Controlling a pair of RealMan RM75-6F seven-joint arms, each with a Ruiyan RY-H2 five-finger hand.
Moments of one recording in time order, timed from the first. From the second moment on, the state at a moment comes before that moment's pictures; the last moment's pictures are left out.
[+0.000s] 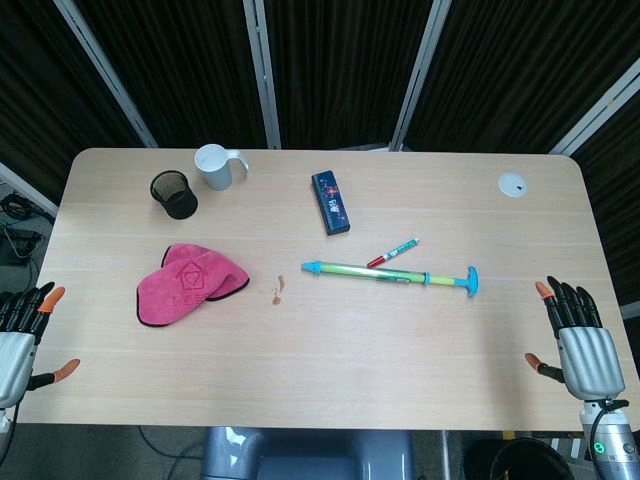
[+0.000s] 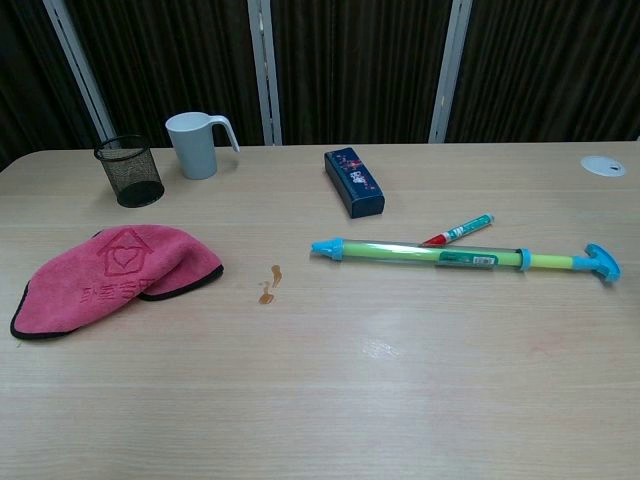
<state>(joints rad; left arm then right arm) -0.06 -1.13 0.00 -1.60 1.56 1.52 0.01 0.09 -1.17 0.07 -1.58 -1.53 1.50 -0.05</state>
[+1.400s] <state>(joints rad) -0.26 -1.13 -0.10 -1.62 1.35 1.17 0.19 0.09 -1.17 0.07 -1.58 -1.52 1.50 -0.04</state>
